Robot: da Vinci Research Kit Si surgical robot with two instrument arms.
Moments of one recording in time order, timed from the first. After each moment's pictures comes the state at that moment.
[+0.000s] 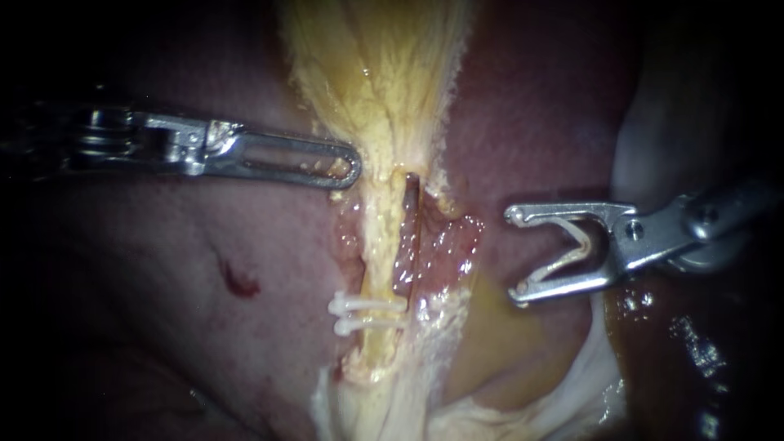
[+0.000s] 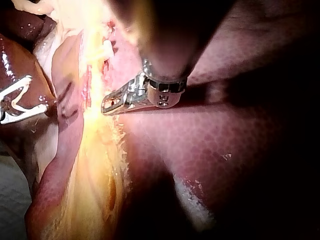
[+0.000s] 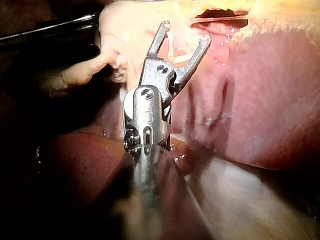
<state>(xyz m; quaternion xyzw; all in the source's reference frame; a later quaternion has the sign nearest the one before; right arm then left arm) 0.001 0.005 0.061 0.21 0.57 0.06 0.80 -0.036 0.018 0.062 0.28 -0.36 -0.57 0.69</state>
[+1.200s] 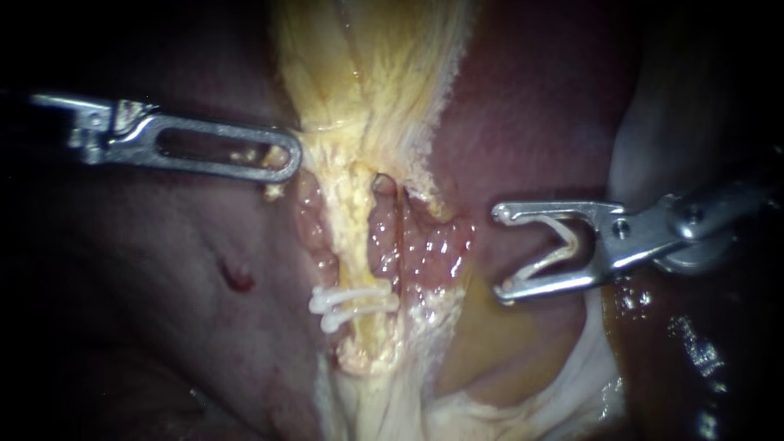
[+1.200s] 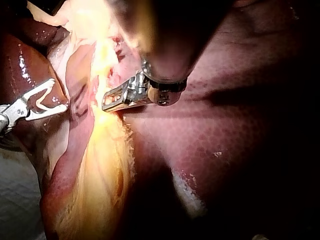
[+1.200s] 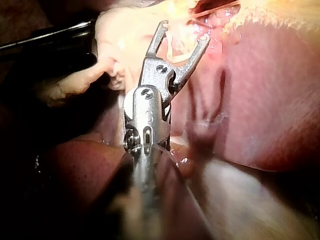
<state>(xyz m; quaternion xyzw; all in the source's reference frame) 0.004 0.005 0.062 0.21 0.56 0.07 0.80 -0.032 0.019 0.051 0.27 -0.38 -0.57 0.67</state>
